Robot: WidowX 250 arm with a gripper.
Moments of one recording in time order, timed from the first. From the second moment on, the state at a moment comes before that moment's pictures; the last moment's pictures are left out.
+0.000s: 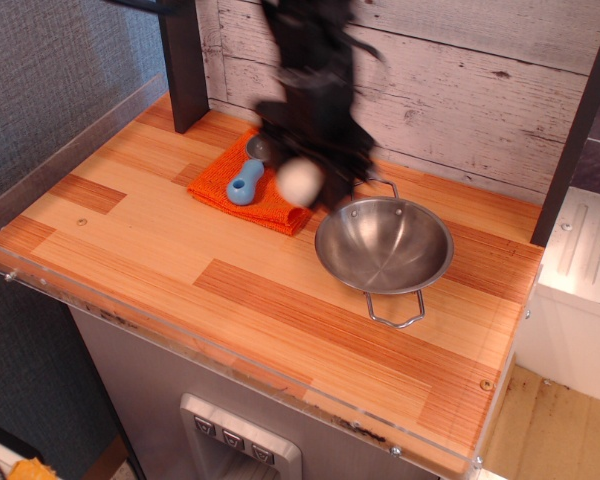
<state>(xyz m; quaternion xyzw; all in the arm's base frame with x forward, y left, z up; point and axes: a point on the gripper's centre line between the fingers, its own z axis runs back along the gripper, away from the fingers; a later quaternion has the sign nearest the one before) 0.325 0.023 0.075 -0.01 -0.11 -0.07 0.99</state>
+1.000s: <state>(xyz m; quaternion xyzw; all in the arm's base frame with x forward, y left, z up) 0.241 0.198 0.055 0.06 -0.02 0.10 0.99</state>
